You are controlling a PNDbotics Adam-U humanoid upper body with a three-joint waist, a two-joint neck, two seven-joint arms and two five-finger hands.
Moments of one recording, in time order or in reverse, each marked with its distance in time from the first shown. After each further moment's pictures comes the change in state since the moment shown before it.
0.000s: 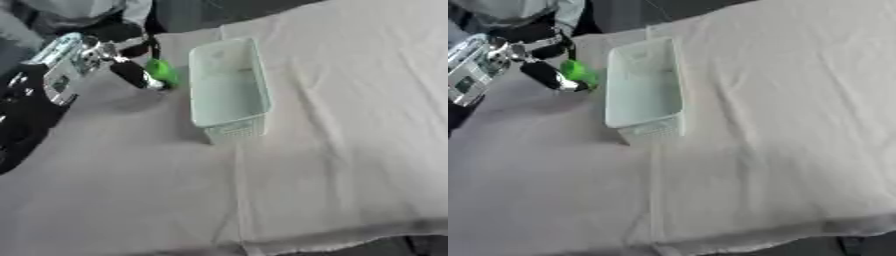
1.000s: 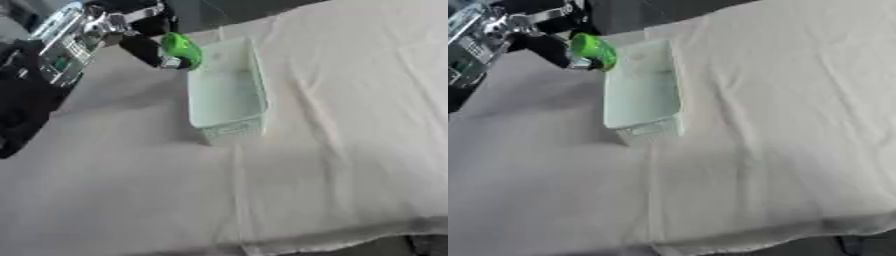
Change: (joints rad) left arm -0.068 0.013 -0.043 -0.131 0.075 -0.013 -0.016; right arm -0.009 -0.007 0.006 0.000 -0.013 0.006 0.006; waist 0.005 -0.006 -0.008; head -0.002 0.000
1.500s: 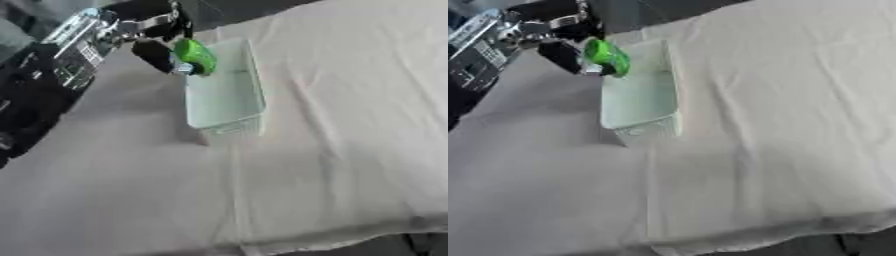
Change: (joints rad) left arm -0.020 -0.018 -0.047 0.023 -0.035 -0.099 0.050; right arm -0.013 0.000 0.002 0.000 -0.014 0.008 0.008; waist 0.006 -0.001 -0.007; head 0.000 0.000
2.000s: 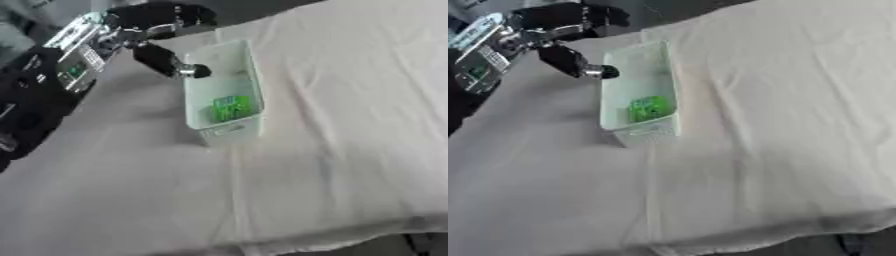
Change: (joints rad) left arm 0.028 -0.012 0.033 -0.008 -0.018 -0.137 0.102; right arm -0.004 0.000 0.004 0.000 -0.008 0.003 0.003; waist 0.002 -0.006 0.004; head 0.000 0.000
